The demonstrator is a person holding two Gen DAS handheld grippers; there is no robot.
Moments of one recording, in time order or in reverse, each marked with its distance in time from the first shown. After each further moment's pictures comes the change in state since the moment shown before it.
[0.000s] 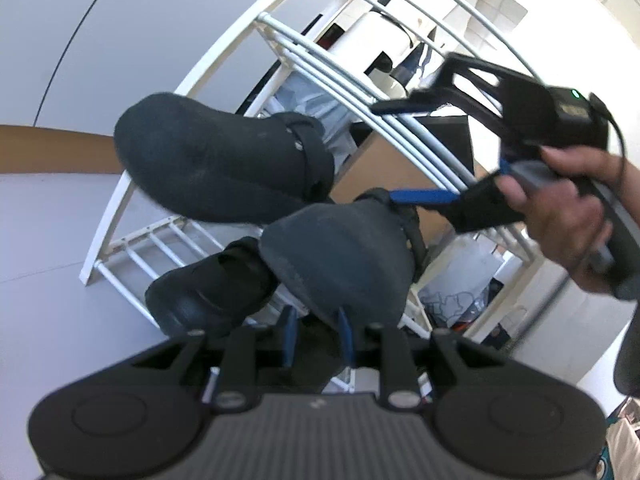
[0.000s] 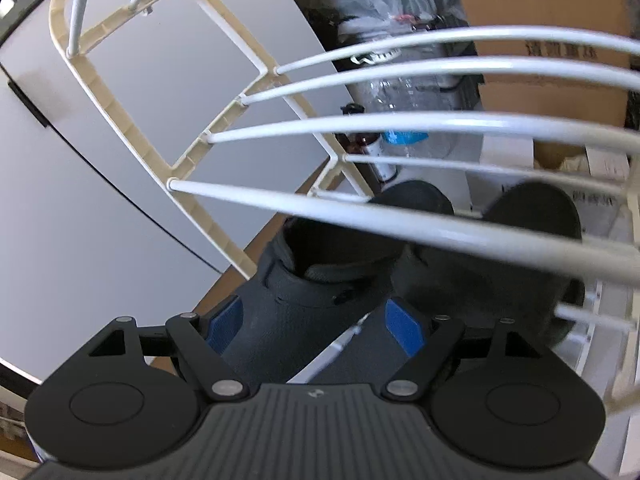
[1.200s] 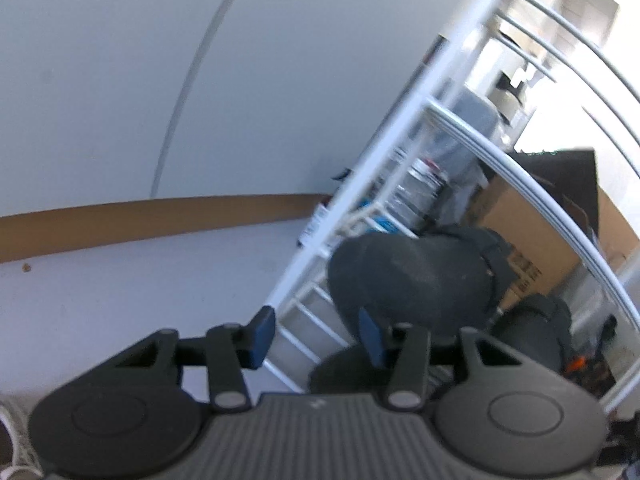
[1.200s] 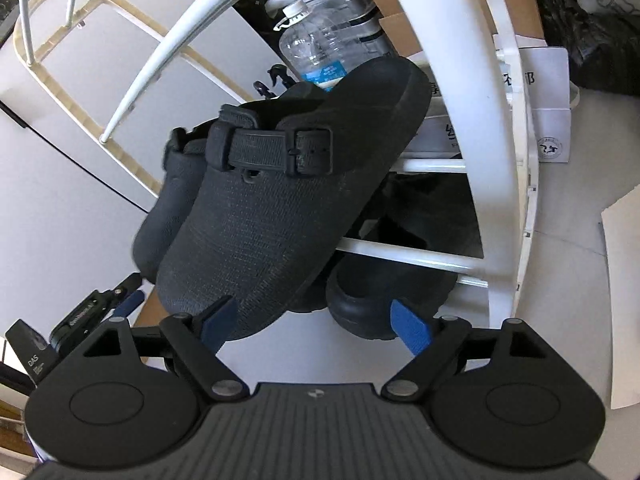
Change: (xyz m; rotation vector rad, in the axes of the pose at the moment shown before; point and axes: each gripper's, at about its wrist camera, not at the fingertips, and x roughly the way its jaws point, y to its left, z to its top) left arm -0.003 0.049 0.103 0.036 0.037 0.332; right arm -0.024 -0.115 -0.091 0.091 0.026 0.013
